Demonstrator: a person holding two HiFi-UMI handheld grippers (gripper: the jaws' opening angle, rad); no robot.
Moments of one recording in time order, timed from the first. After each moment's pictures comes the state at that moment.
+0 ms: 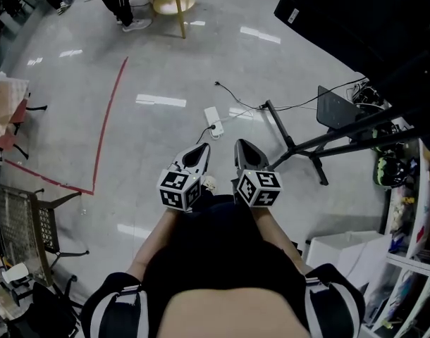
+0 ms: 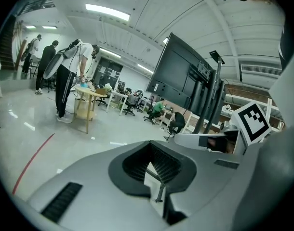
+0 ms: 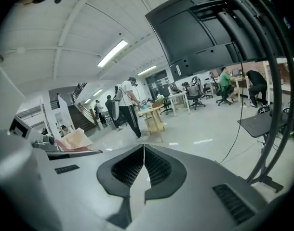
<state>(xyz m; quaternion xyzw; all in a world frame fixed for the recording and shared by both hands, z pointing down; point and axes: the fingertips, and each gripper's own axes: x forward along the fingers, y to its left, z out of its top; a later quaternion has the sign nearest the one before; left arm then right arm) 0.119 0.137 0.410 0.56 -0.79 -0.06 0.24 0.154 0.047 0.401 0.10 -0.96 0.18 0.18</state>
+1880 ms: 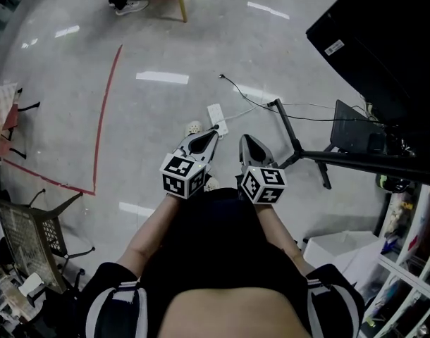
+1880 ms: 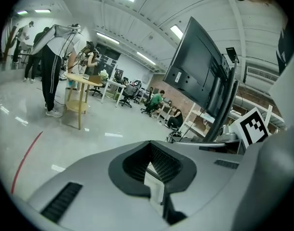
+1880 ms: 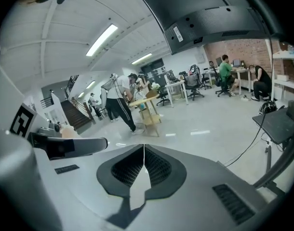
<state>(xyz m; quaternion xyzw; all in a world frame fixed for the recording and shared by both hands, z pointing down) -0.037 0.029 0.456 0.58 -0.75 -0.05 0.30 0.010 -0.042 0.466 0.11 -0.94 0.20 0.24</state>
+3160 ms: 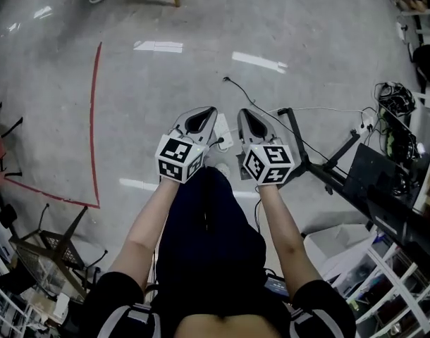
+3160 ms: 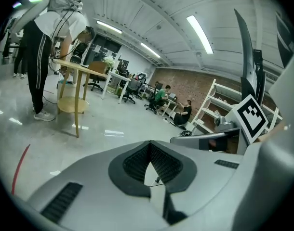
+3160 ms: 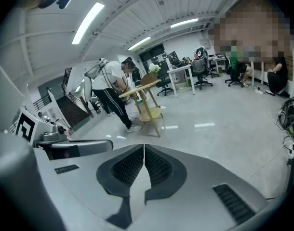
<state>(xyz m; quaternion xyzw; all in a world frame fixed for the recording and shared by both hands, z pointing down) -0.336 -0.122 0.585 0.59 -0.74 -0.04 0.31 -0.296 -0.186 0.590 0.08 -0.93 0.21 0.30</state>
